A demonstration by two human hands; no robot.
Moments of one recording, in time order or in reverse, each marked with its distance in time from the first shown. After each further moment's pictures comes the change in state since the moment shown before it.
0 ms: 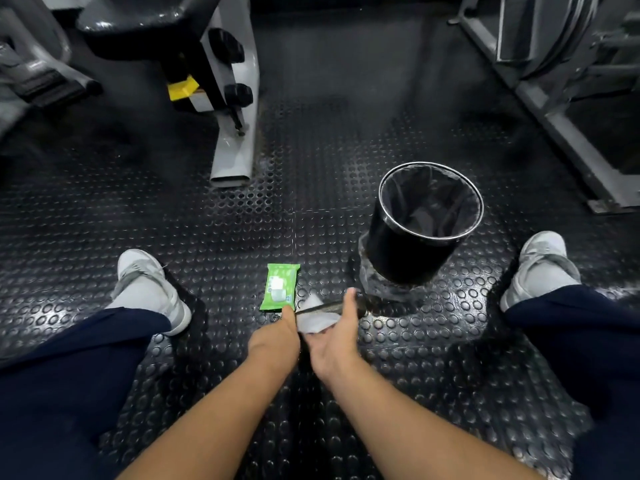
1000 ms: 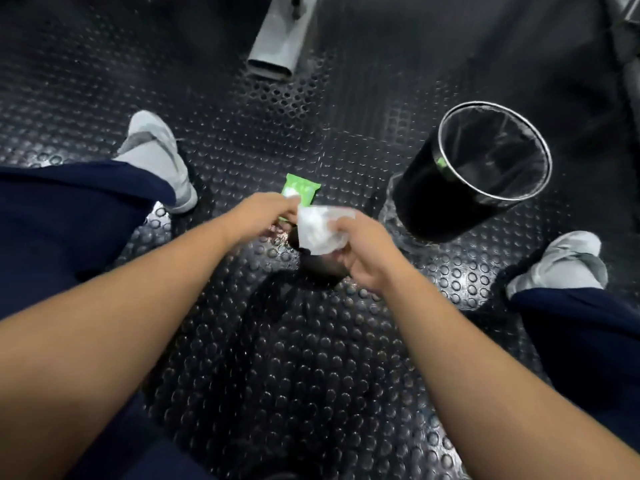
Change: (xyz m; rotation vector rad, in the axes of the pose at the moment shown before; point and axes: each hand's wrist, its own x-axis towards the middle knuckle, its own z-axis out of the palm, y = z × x) left_hand 0.012 -0.067 -0.012 -1.352 -0.081 0.020; right_hand 0.002 -0.047 -0.005 -0.956 -0.369 -0.108
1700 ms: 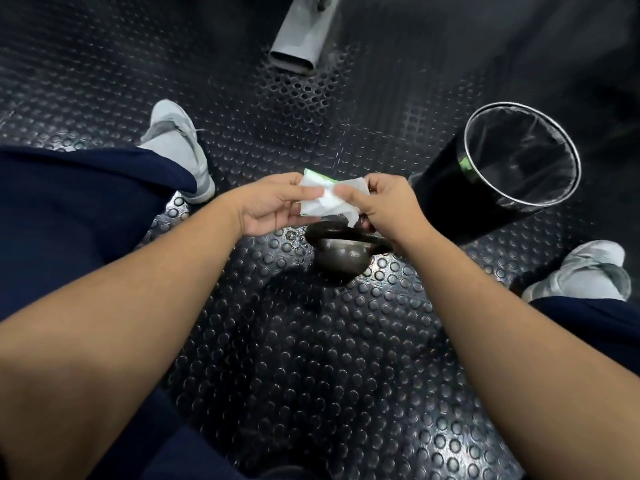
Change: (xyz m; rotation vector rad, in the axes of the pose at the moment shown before) left_hand -0.007 0.012 -0.019 -0.652 -0.249 -0.011; right_hand 0.034 -0.033 -0.003 -0.550 0.069 -0.320
